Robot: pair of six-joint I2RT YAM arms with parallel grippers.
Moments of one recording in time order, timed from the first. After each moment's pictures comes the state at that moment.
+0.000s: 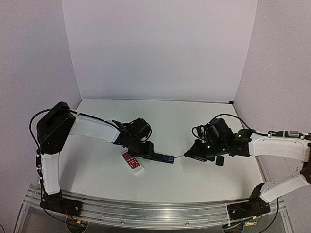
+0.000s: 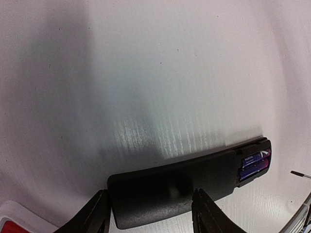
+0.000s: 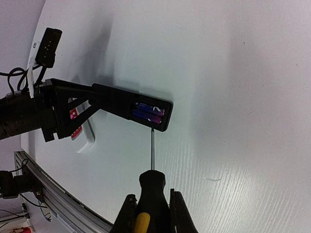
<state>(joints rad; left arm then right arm) -0.91 2.00 1.26 -0.30 0.04 -0.69 0.82 1.30 0.78 -0.34 -0.07 0.85</state>
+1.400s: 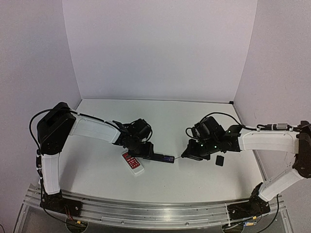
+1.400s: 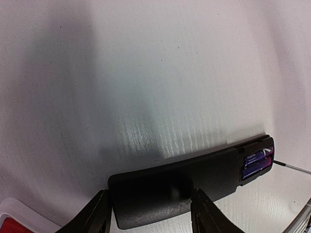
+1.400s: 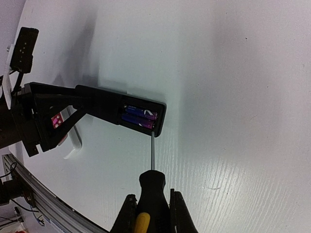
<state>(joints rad) -0.92 2.00 1.26 -0.31 0.02 -0.69 0.82 1.45 0.88 -0.38 -0.06 0.85</state>
